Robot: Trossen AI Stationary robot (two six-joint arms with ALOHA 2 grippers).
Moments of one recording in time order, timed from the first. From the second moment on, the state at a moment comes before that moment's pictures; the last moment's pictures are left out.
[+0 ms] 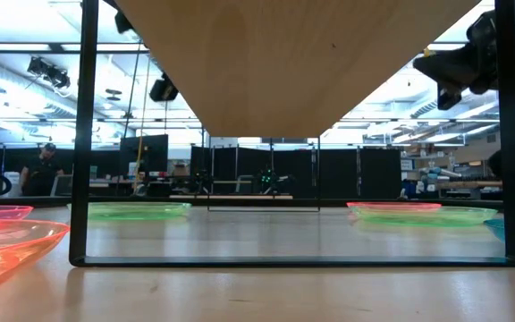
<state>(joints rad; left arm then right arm) 0.47 1.37 1.15 -0.60 0.41 -0.61 -0.20 0.02 0.01 0.18 -0.12 0.13</state>
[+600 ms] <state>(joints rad) 0.21 1.04 0.82 -0.46 0.07 -0.41 -0.20 0.03 0.16 0.11 -0.16 0.34</state>
